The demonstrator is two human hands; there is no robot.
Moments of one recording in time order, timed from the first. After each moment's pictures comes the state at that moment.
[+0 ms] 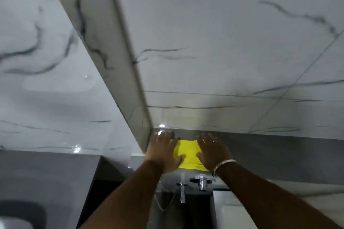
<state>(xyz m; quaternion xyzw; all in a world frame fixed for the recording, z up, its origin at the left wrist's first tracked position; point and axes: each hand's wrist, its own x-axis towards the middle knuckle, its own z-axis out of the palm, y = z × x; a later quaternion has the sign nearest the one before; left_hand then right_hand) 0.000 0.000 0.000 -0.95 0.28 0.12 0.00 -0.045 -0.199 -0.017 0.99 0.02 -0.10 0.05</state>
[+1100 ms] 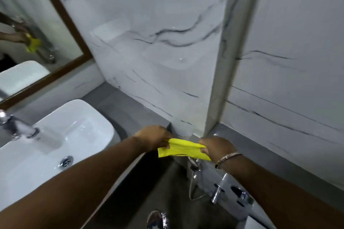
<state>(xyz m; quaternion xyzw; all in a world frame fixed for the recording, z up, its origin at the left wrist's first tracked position) -0.081 0.215 0.088 -0.97 0.15 0.19 -0.08 -0.033 -0.041 0.072 0.92 0.34 -0.20 -0.08</state>
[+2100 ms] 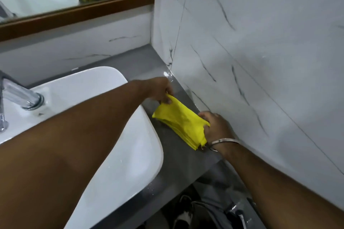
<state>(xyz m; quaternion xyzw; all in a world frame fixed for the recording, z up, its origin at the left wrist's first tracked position) 0.052 0.554 -0.008 -0.93 -0.07 0.22 -0.27 0.095 0.296 -0.031 0.91 0.30 -0.18 -0.19</state>
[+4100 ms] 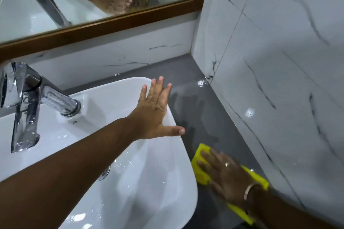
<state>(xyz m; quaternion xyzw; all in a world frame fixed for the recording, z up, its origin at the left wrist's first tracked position) -0.064 0.582 -0.014 -0.96 -0.22 0.06 -0.15 0.066 0.296 -0.127 0.70 0.71 -0.05 -0.01</state>
